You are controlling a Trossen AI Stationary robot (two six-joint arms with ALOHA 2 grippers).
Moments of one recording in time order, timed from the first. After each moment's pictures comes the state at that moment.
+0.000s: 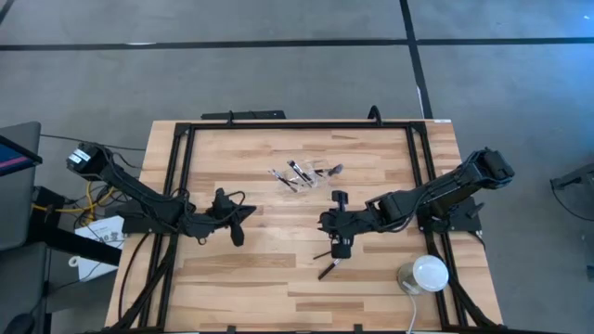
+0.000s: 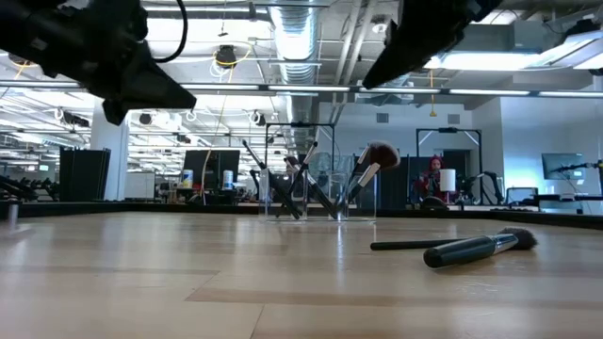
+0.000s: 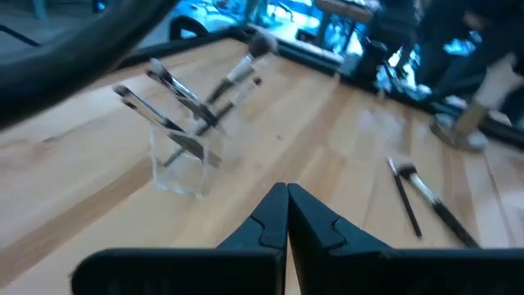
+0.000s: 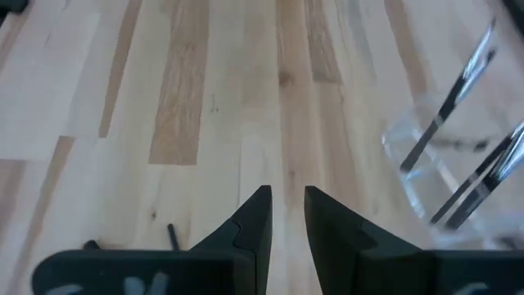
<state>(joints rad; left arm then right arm) -0.52 1.11 0.32 0.36 -0.86 -0.53 0.34 1.51 1.05 -0.36 0.31 0.12</state>
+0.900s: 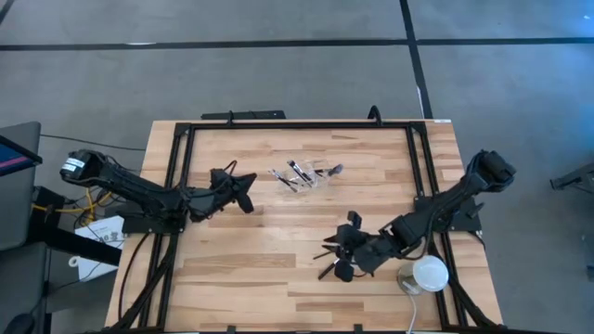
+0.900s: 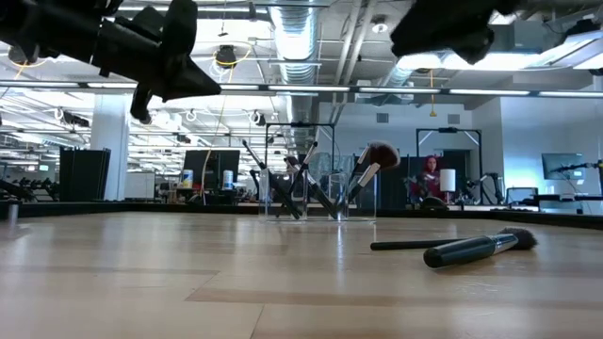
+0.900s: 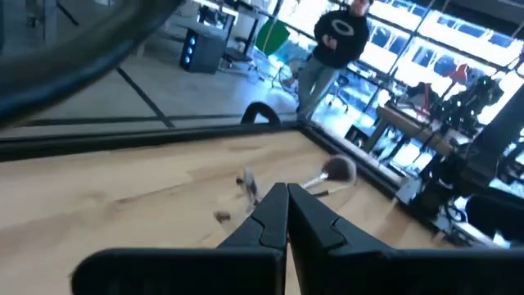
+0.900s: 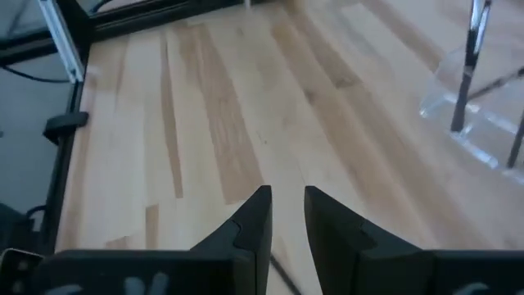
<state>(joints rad) -0.26 1.10 0.32 0.61 -0.91 -0.52 0.58 1.51 0.99 -0.23 0.57 0.60</state>
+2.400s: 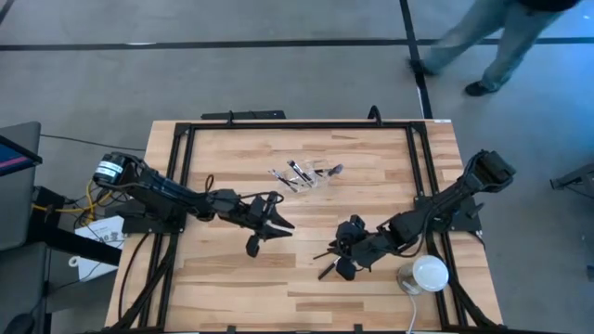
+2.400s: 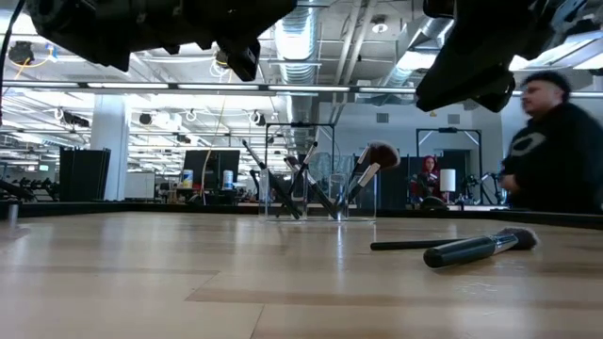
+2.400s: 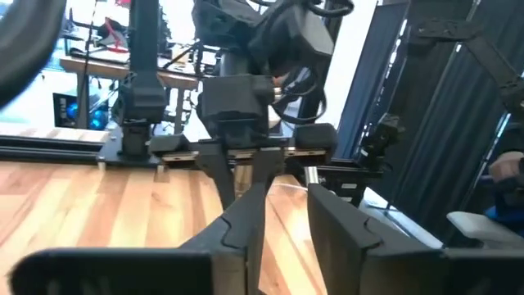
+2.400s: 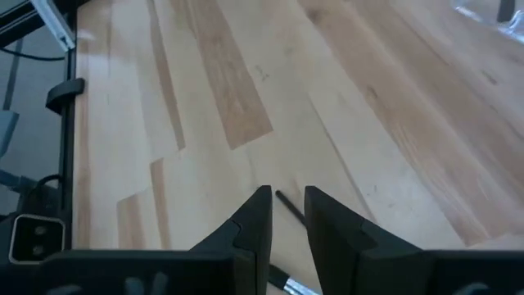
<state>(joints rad) -0.22 1.51 0.55 1.00 0.11 -0.15 0.54 1.51 0.88 -0.20 0.40 0.78</state>
